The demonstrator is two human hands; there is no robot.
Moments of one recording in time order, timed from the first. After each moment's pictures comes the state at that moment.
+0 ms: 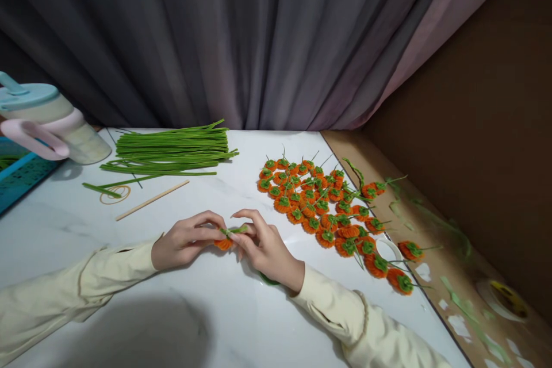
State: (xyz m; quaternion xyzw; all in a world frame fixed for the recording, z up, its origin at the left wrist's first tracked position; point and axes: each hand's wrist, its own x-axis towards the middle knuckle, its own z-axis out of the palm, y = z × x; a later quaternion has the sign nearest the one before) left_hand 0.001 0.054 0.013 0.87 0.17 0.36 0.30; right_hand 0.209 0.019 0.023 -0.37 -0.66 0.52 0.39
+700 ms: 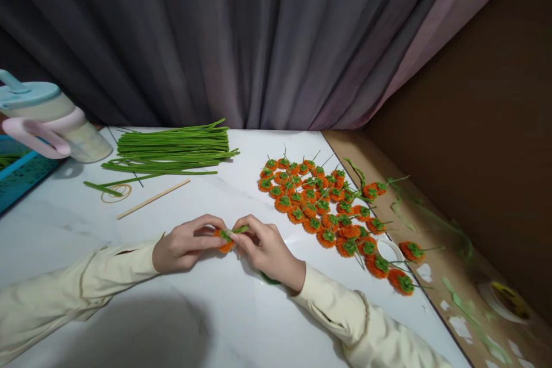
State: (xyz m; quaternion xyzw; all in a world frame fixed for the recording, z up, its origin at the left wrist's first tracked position) left_hand 0.001 0.050 0.015 0.89 0.13 0.36 0.27; right_hand 0.209 0.021 0.024 -0.39 -0.68 0.49 0.36
